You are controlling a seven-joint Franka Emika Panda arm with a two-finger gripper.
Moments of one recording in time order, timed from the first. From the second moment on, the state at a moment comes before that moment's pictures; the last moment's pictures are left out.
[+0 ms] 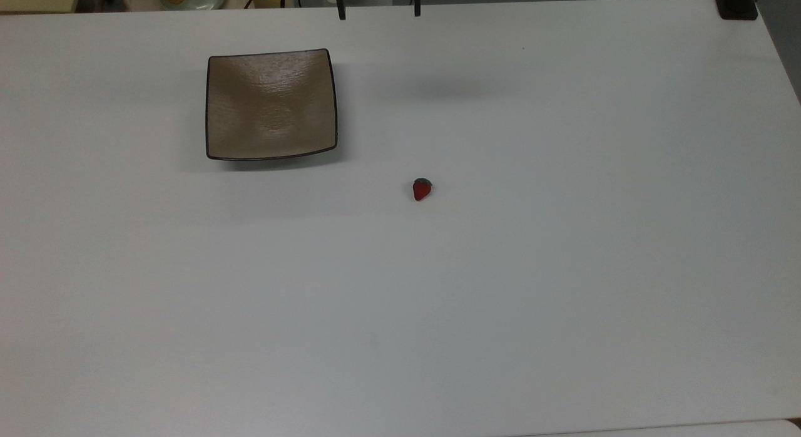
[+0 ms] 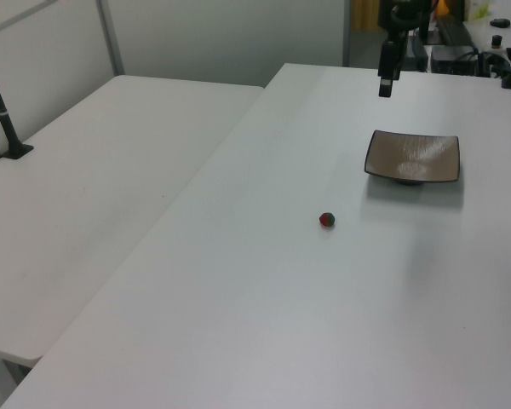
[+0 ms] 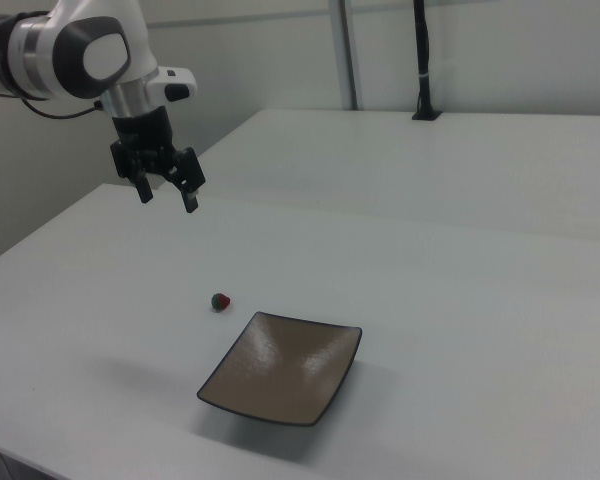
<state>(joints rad) 0.19 -0.05 0.00 -1.72 0.04 1.73 0.08</state>
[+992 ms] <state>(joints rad) 0.19 -0.02 -0.01 -1.71 0.07 1.84 0.22</state>
